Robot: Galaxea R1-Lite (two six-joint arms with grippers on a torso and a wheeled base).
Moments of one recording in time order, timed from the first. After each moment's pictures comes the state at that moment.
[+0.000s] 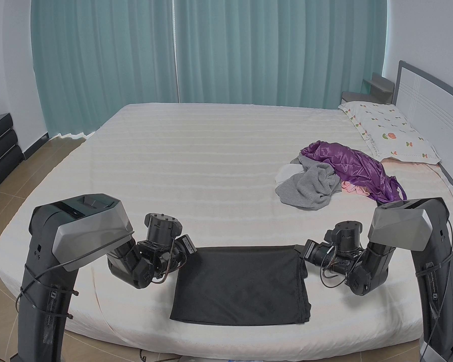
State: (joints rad) left arm -0.38 2.51 -1.05 -0.84 0.12 -0.75; right arm 0.29 2.58 -0.84 -1.28 0.18 0.68
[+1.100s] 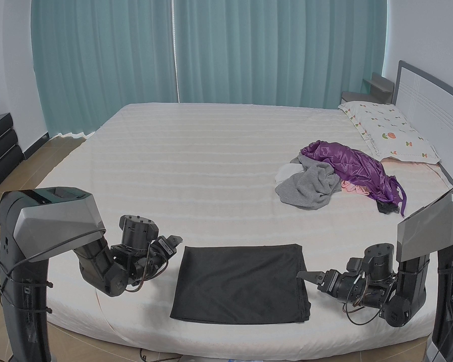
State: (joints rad) left arm -0.34 2.34 -0.78 -0.92 0.10 -0.97; right arm 0.36 2.35 -0.23 -1.55 0.26 0.82
